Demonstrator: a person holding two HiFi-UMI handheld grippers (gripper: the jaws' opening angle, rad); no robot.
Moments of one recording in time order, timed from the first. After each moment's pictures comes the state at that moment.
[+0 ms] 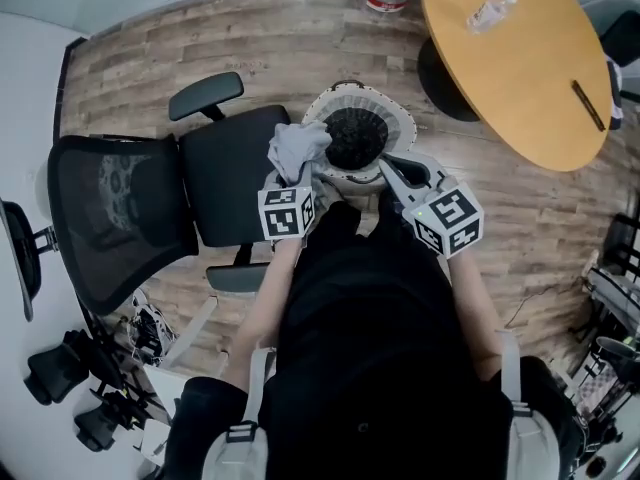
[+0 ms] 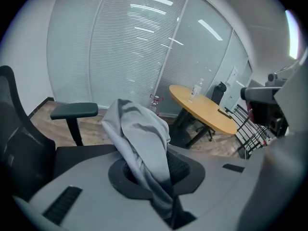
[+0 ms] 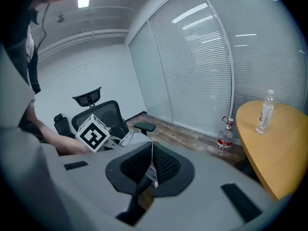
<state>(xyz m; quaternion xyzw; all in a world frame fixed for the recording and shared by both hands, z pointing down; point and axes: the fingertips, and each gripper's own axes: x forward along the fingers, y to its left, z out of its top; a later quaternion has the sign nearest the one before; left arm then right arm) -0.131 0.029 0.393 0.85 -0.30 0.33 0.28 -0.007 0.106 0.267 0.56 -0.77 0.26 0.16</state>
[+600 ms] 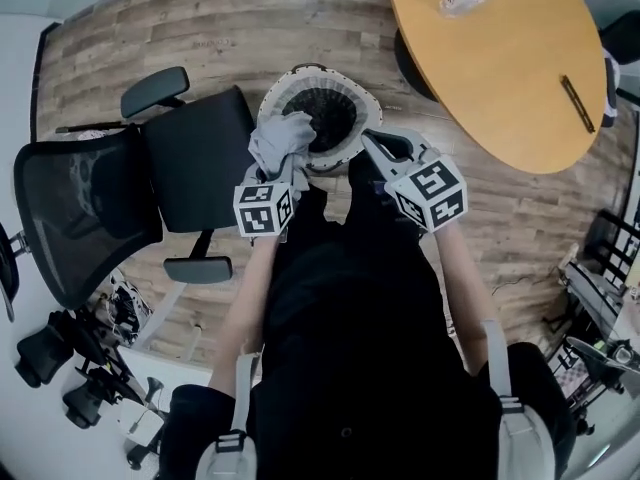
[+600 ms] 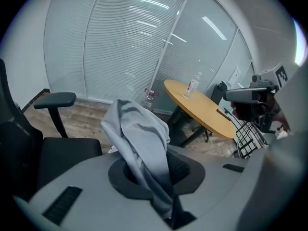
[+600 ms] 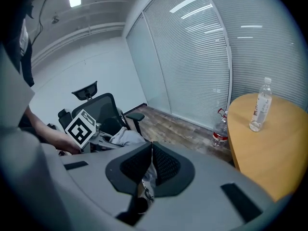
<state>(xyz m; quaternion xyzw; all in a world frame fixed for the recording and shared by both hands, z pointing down) -0.039 0.052 0.415 0.84 -0.28 0.34 0.30 0.108 0.094 0.309 0.53 -0.77 0.29 0.20</state>
